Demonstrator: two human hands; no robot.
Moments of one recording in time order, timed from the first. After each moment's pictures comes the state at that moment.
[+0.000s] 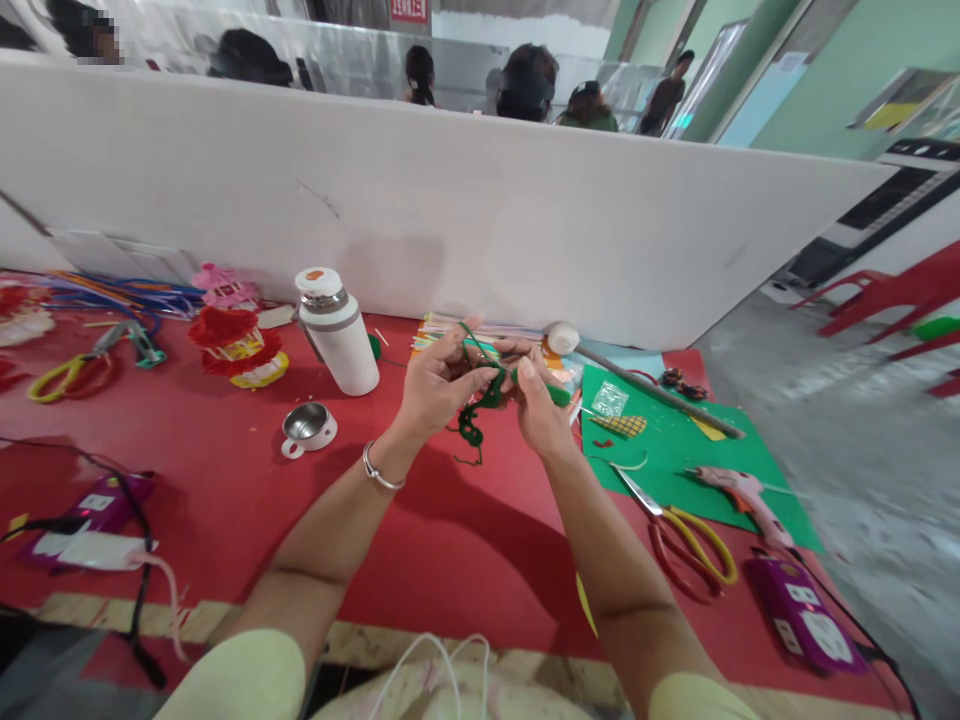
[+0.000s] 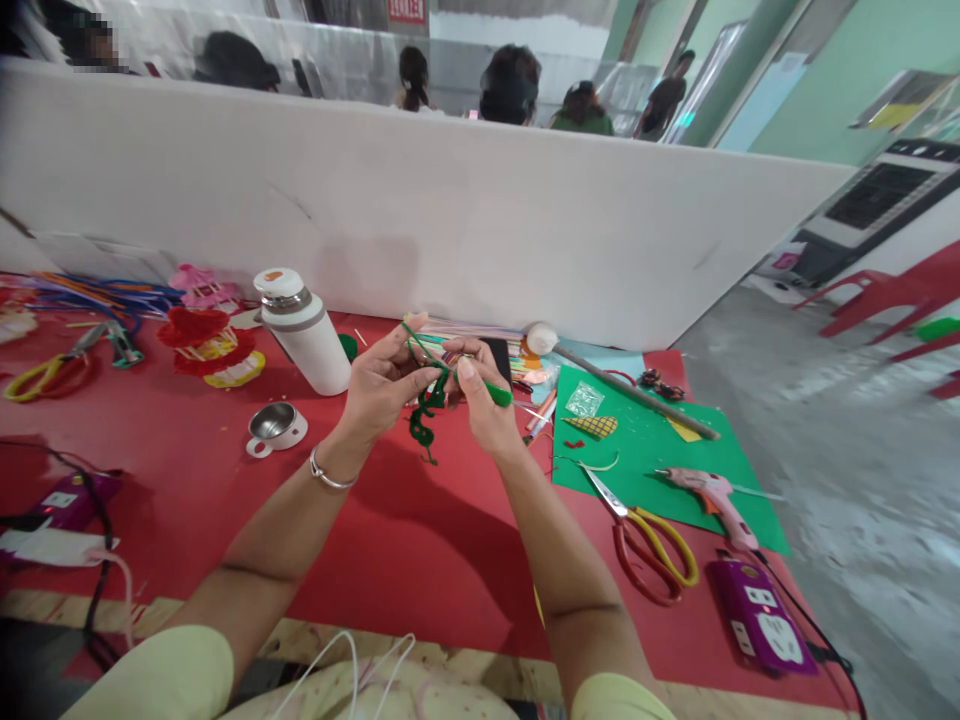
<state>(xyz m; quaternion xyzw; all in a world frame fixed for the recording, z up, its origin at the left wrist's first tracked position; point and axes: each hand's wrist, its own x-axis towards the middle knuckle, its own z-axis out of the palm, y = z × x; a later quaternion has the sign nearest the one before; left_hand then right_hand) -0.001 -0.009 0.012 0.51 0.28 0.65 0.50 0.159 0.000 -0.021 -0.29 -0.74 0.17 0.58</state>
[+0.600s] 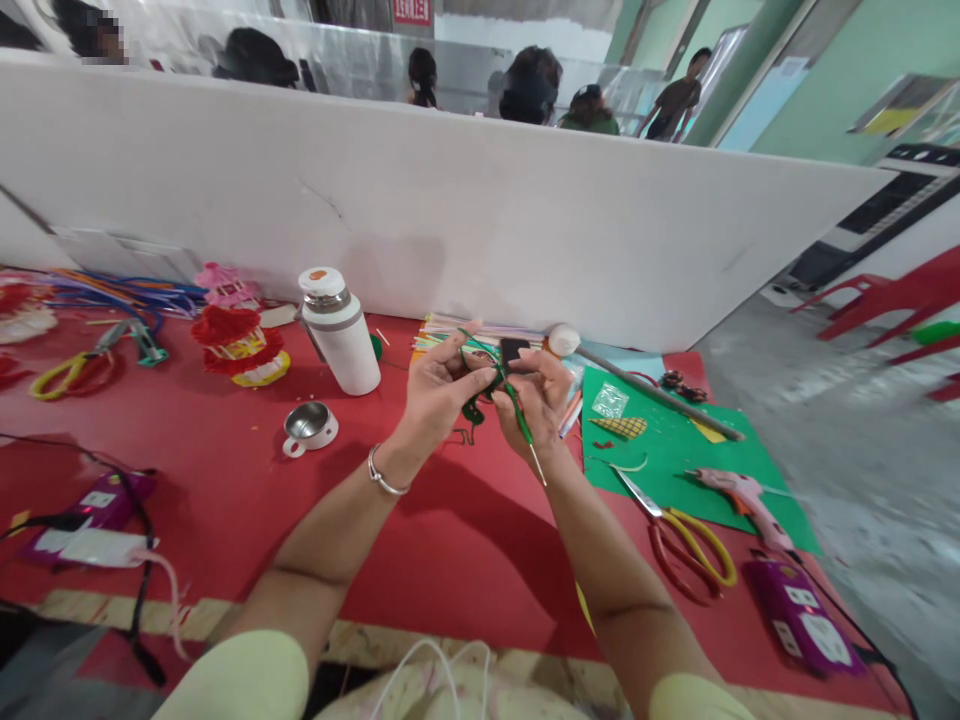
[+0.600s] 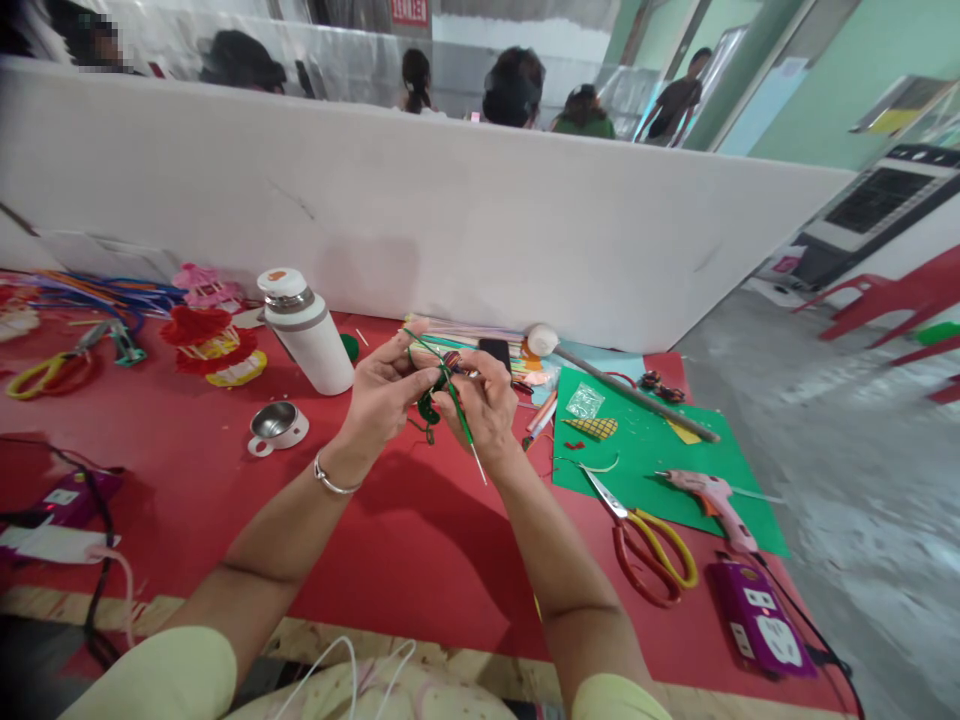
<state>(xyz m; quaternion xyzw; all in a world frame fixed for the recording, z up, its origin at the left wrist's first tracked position) 0.006 -0.020 0.012 0.43 0.30 0.66 0.54 0.166 0.004 -0.050 -0.27 -0.74 -0.10 0.61</state>
